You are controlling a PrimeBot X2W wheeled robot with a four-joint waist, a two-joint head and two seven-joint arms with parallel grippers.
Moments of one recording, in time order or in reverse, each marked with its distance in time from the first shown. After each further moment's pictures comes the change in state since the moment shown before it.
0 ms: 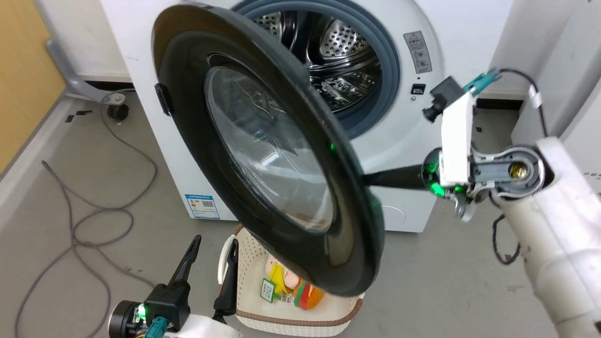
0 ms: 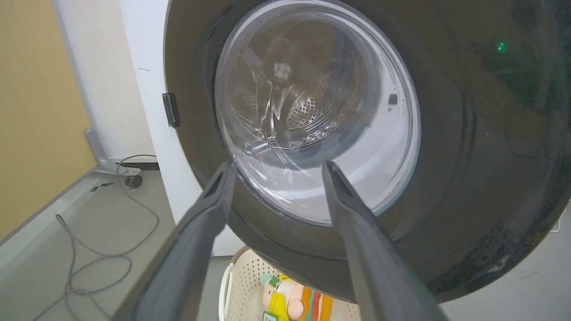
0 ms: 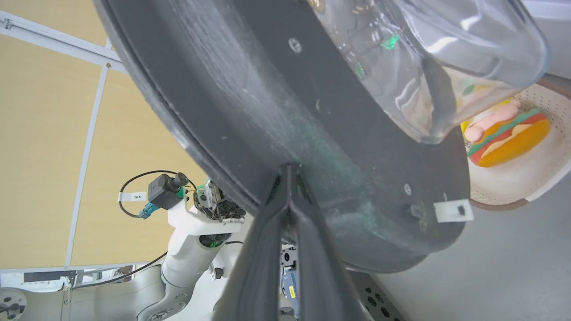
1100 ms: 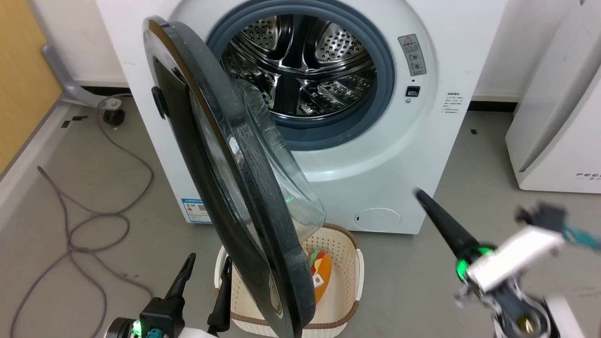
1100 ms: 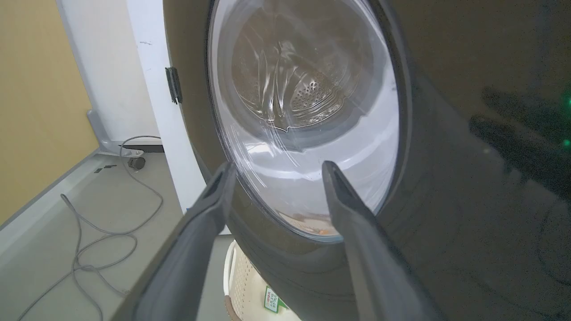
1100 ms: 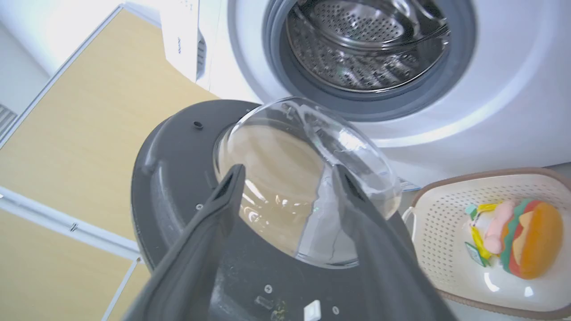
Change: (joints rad) left arm 0.040 -0.001 0.032 0.034 0.007 -0.017 0.000; right arm 0.630 0.124 -0.286 -0.476 -0.155 0.001 -0.733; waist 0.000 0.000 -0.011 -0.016
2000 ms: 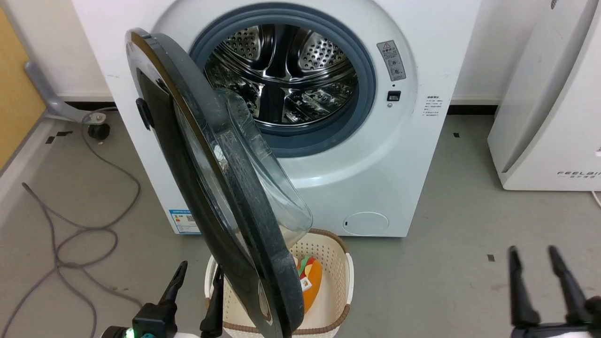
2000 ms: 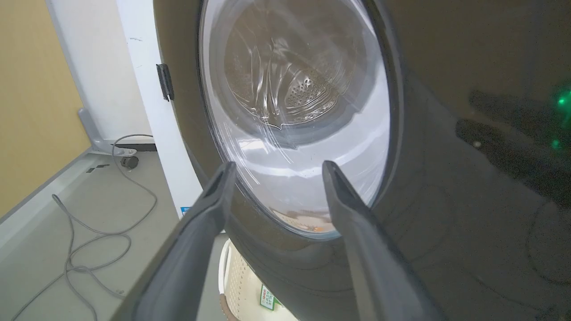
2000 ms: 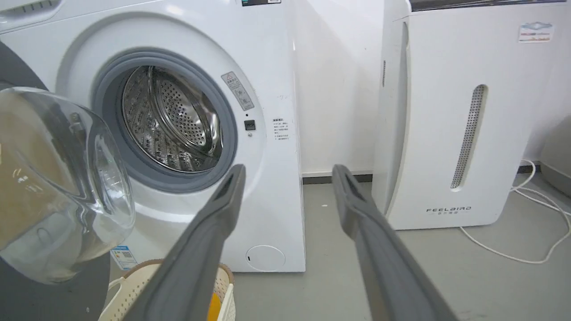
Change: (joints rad) left arm 0.017 -0.001 0.030 0.019 -0.001 -0.009 0.000; right arm 0.375 0.042 -0.264 -0.204 -1.094 0.000 -0.560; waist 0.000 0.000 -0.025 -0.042
